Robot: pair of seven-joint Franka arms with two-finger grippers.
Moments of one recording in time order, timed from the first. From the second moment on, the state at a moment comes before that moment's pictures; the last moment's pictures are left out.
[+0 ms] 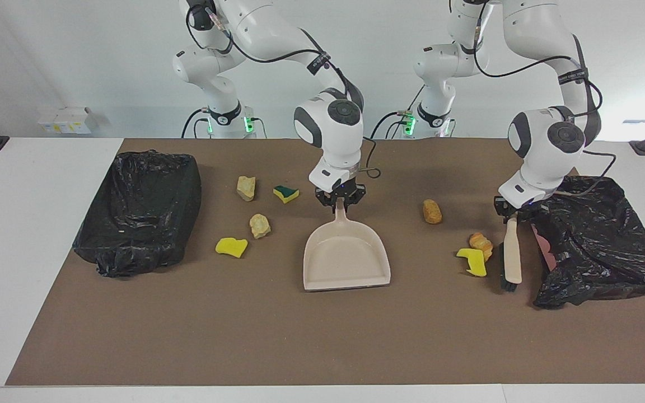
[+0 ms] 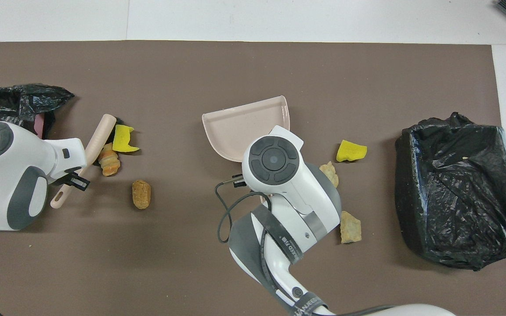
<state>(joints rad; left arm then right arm) -0.03 0.09 -0.01 -2.18 0.17 2.16 0.39 0.57 0.29 0.03 -1.76 -0.02 2.07 0.38</state>
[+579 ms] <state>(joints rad) -0.18 0.03 -0.02 -2.22 0.17 2.04 0.20 0.52 0.28 0.03 -1.77 -0.02 2.00 -0.38</state>
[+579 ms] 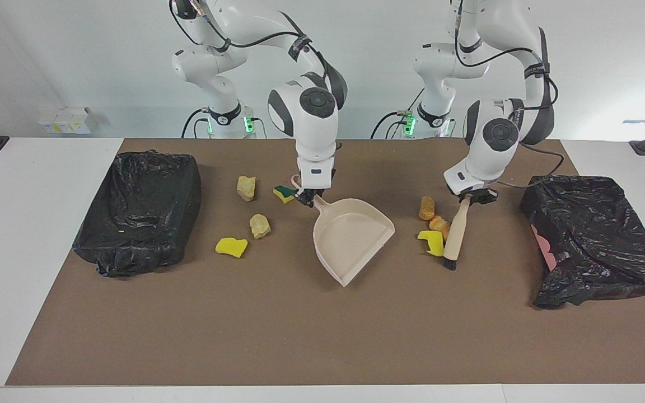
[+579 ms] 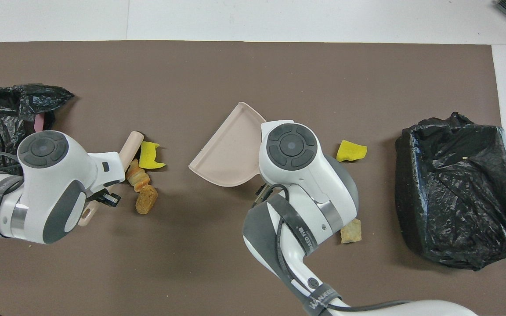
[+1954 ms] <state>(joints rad) -0.22 -0.12 -0.02 -2.39 0.09 2.13 -0.31 0.45 0.32 0.03 -1.78 -0.07 2.01 -1.02</state>
